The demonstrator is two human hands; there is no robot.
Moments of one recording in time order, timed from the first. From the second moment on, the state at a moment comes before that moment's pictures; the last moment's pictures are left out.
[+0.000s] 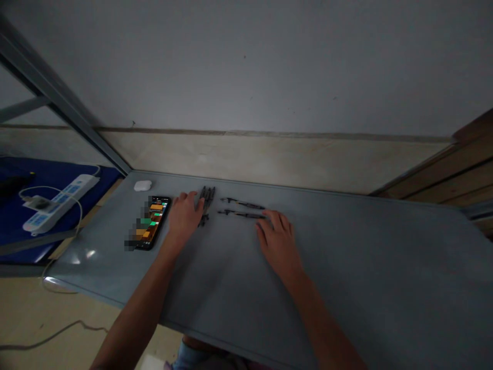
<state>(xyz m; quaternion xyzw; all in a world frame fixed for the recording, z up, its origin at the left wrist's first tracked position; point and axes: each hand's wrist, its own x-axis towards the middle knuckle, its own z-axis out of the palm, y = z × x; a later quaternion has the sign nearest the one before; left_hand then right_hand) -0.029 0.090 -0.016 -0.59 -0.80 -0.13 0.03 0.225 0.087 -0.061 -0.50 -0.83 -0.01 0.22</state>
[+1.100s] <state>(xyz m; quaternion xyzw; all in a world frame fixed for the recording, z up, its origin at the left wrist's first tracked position) 0.031 0.072 -0.034 -0.87 -0.49 -0.07 -0.02 0.223 0.086 -0.062 -0.41 -0.88 0.08 0.23</state>
